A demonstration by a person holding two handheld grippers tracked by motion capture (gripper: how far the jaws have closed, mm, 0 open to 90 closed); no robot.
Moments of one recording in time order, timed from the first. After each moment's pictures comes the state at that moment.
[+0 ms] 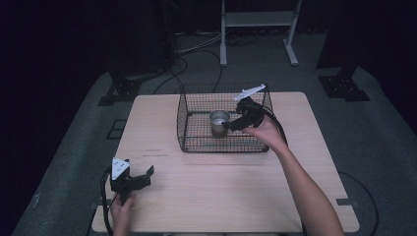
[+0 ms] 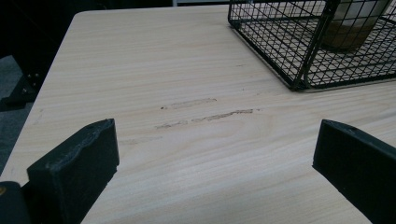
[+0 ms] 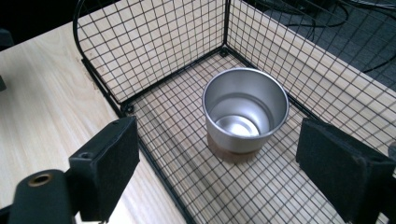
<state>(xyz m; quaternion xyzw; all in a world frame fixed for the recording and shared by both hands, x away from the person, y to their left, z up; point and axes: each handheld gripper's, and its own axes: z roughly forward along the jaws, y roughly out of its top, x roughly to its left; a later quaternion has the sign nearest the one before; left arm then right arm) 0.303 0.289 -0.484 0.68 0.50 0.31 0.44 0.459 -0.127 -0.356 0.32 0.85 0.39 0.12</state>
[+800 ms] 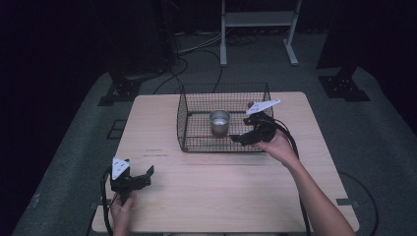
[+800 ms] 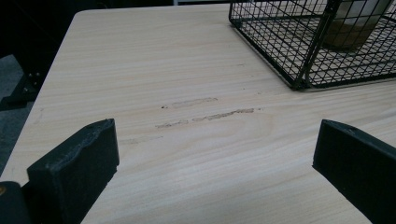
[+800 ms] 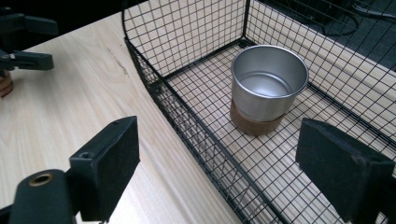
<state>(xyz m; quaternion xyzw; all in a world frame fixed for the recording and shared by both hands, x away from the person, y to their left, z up) 0.303 0.288 -0.484 0.67 0.50 0.31 0.44 0.412 -0.155 -0.363 0.30 0.85 0.42 0.12</state>
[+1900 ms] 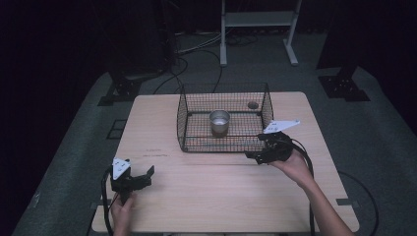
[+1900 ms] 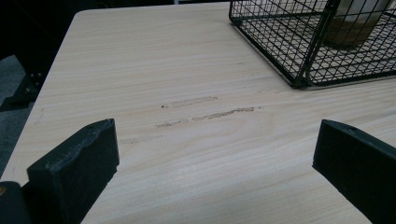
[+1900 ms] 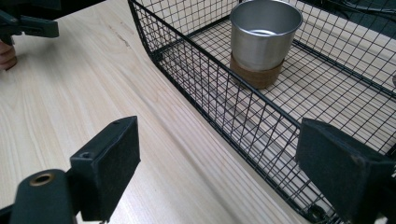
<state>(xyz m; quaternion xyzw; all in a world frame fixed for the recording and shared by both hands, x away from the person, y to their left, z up) 0.303 0.287 -0.484 0.68 0.50 0.32 0.43 0.367 -0.196 -0.393 0.32 0.83 0.43 0.12</state>
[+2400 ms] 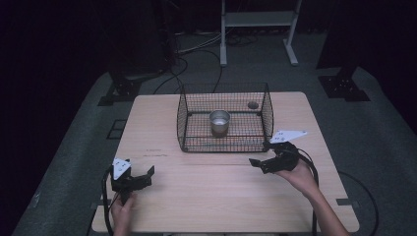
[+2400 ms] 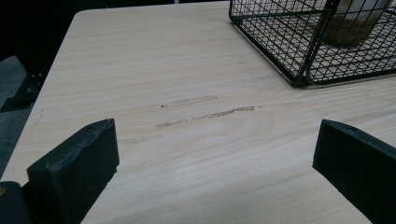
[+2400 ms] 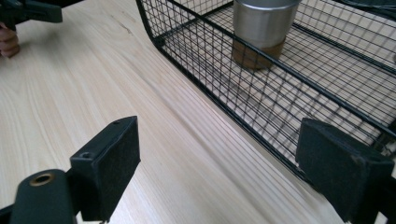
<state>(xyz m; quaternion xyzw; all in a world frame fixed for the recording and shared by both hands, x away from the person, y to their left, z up) 0.303 0.286 -0.484 0.68 0.50 0.32 0.43 0.346 -0.210 -0.409 0.33 0.83 0.44 0.12</state>
